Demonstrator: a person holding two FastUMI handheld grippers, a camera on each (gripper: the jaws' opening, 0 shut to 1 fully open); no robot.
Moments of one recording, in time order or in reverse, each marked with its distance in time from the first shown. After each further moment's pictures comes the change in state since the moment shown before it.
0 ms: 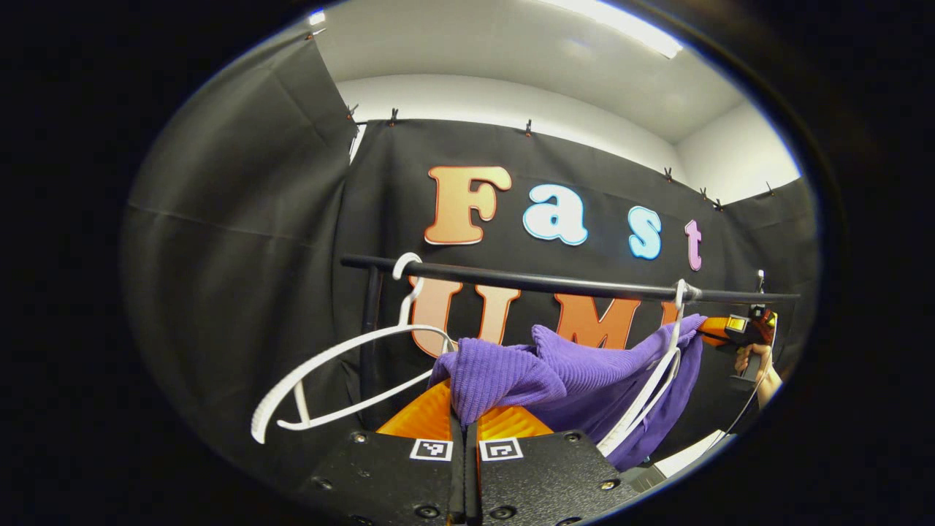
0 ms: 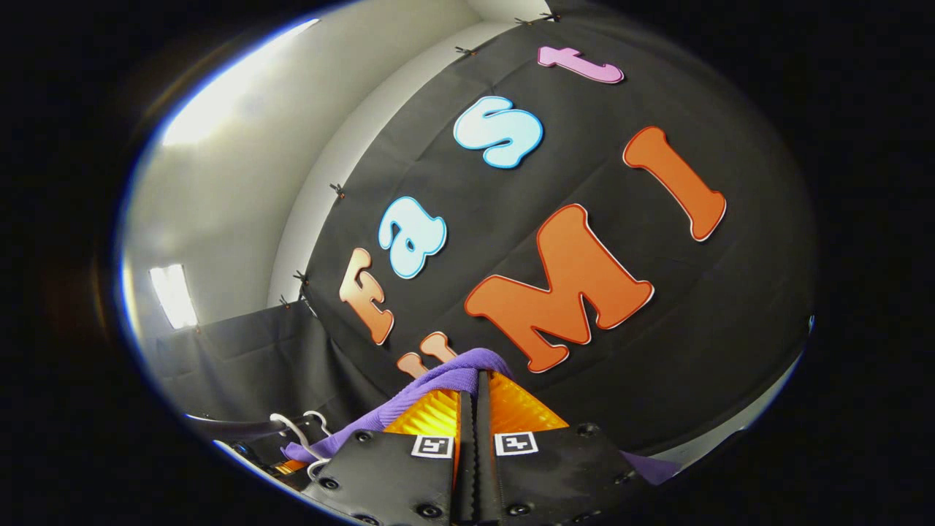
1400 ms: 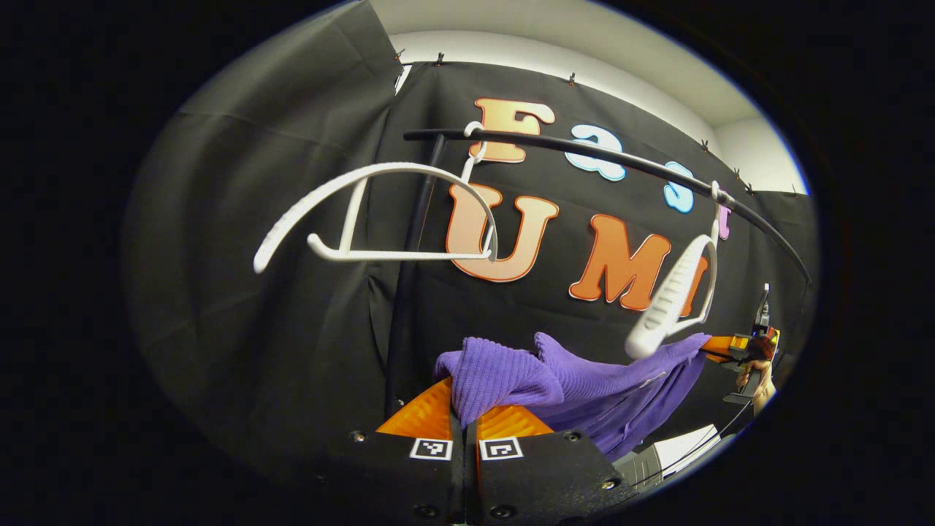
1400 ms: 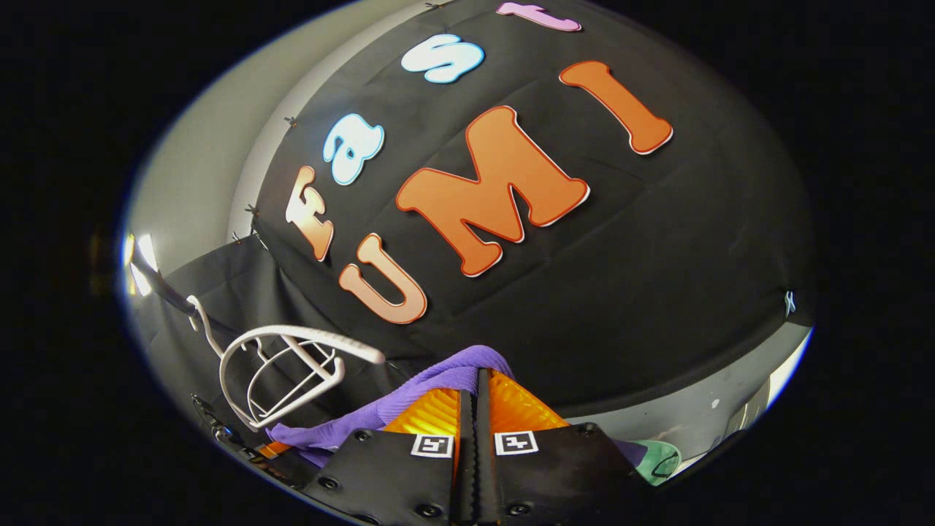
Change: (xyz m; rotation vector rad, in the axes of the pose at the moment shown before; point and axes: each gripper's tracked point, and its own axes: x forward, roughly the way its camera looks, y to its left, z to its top) left arm -0.058 0.041 -0.146 -0.089 0.240 0.116; right arm -0.044 -0.101 -0.166 -0.013 0.262 -0.166
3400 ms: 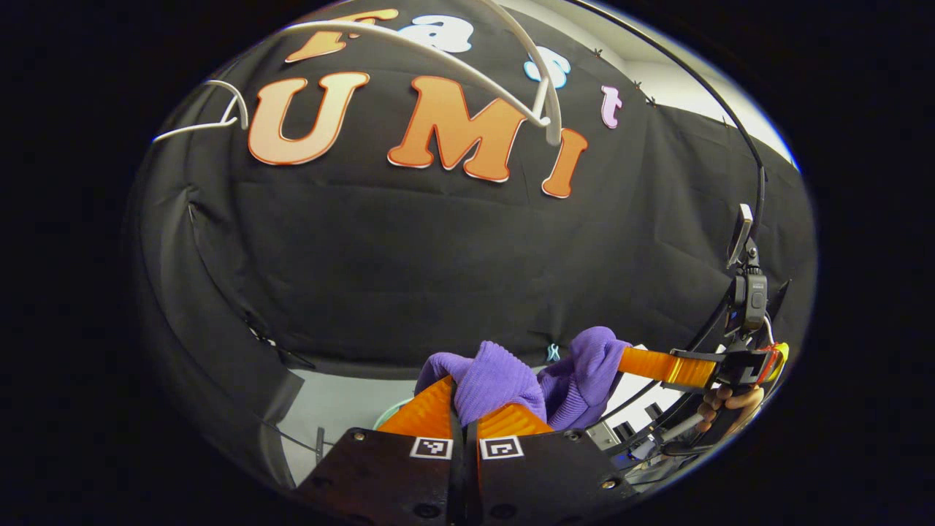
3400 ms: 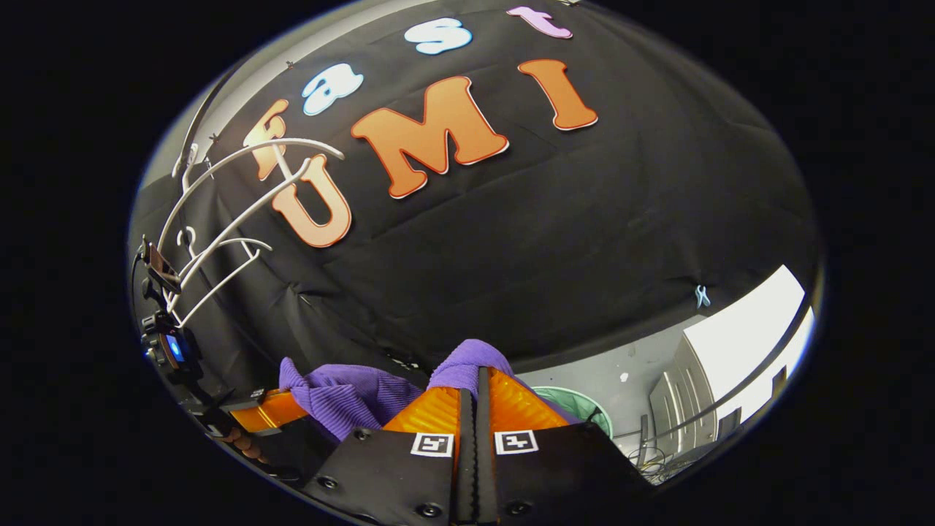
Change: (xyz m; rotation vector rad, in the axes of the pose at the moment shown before) left arm 0.063 -0.304 -0.186 0.134 0.411 -0.482; right arm -0.114 -0.074 -0.154 -0.132 0.109 -0.363
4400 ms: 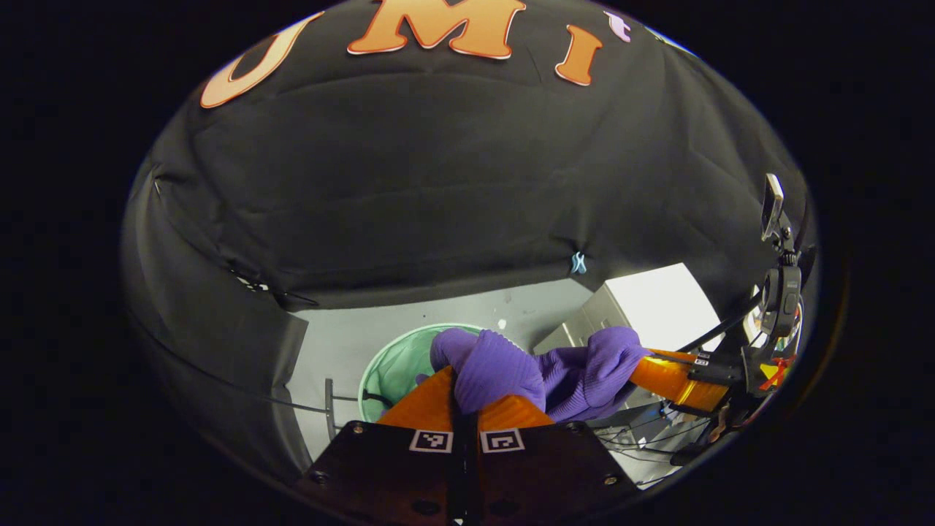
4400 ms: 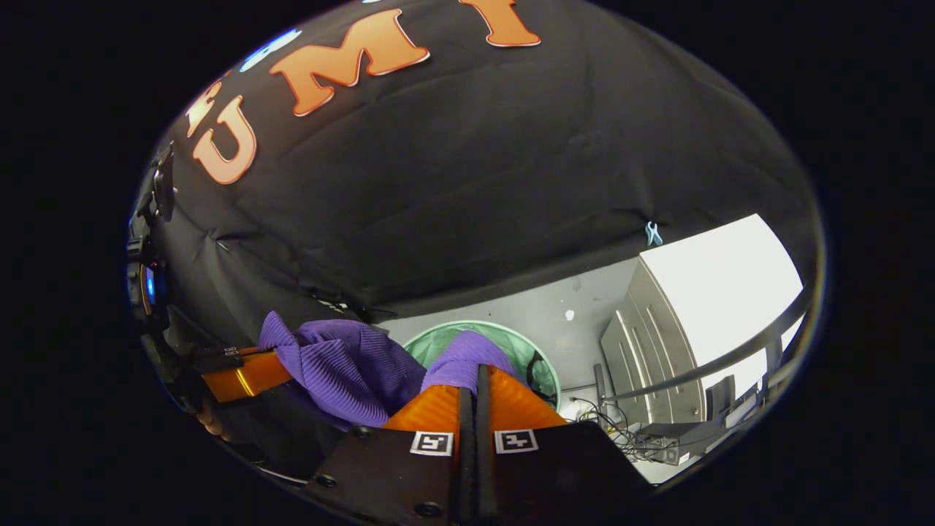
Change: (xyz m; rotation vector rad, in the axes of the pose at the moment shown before) left arm 0.118 0.002 -0.125 0.081 0.417 0.079; right arm 0.086 -0.134 -0.140 0.021 0.308 -0.247
